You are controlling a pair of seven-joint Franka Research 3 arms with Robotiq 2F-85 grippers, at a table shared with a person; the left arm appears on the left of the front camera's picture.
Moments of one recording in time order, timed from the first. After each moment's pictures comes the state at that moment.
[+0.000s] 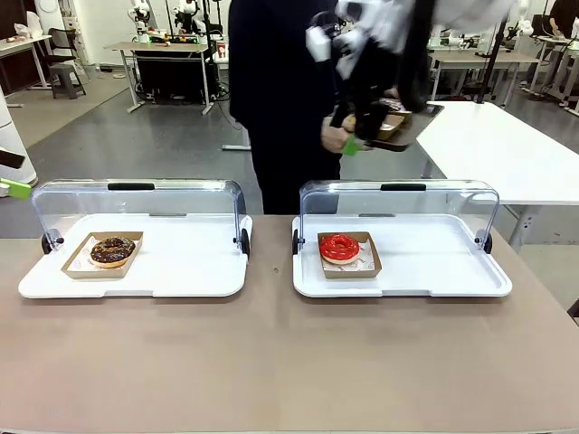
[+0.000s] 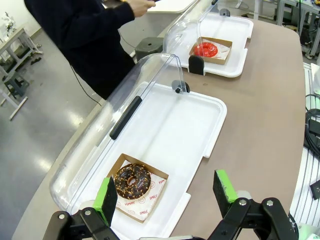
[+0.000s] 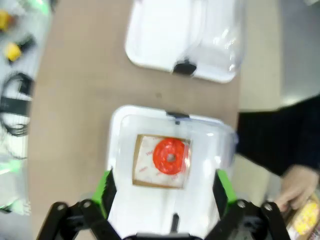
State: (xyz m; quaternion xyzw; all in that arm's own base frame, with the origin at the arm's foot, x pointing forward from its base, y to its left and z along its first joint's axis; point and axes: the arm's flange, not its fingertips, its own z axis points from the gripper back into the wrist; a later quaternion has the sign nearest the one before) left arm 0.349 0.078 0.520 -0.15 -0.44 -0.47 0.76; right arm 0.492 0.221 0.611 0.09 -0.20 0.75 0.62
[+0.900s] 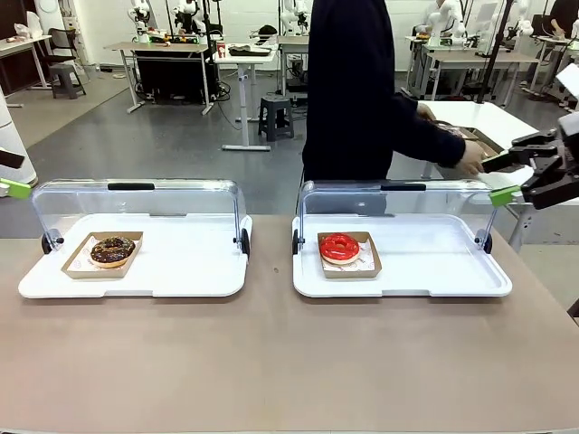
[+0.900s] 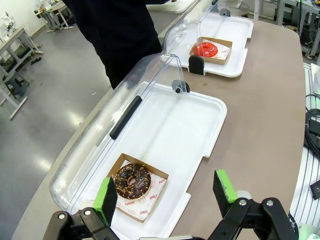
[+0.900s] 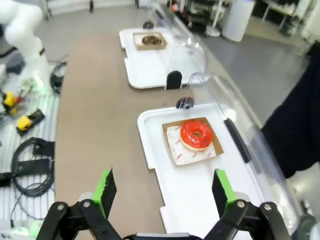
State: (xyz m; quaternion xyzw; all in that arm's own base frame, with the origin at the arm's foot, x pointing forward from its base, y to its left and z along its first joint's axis) left arm 0.349 0.078 0.520 -0.15 -0.44 -0.47 0.76; right arm 0.369 -0.052 0.514 0.26 -0.42 0.55 0.68
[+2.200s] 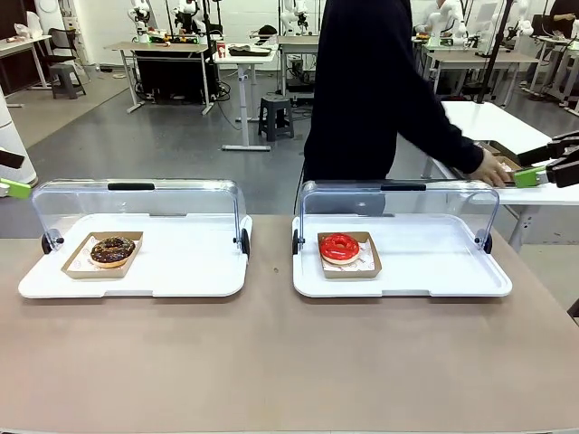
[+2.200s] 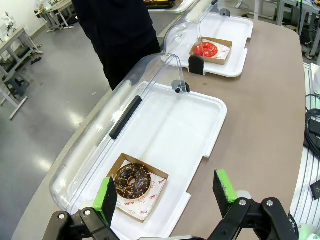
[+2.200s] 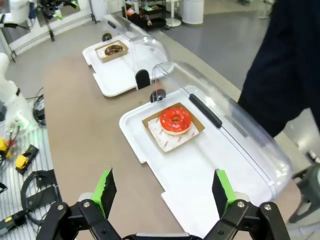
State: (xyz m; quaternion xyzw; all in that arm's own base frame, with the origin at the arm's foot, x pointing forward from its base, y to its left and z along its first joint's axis) left arm 0.349 0.078 0.520 -0.15 -0.44 -0.47 0.76; right arm 0.360 -0.081 0.534 0.25 -0.41 0.42 0.77
